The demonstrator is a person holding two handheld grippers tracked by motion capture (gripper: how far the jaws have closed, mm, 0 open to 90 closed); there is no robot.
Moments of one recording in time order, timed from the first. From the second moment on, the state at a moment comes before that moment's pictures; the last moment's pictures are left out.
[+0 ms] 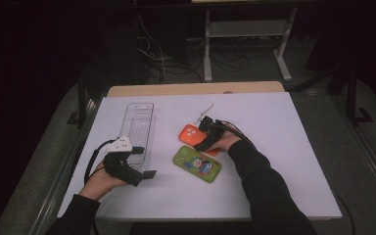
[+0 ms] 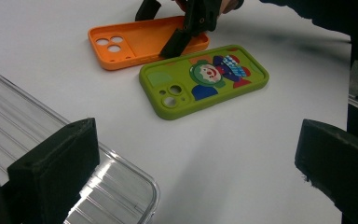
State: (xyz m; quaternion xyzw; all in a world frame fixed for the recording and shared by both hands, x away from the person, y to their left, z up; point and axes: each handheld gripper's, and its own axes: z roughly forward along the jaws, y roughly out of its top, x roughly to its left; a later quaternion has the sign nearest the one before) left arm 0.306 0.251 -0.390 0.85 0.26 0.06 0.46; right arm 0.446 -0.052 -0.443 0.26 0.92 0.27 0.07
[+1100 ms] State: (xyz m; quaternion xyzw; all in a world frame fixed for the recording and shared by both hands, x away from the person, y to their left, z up) left arm 0.337 0.221 -0.353 0.87 0.21 0.05 0.45; right arm 0.417 -0.107 -0.383 0.24 0.93 0.27 0.05
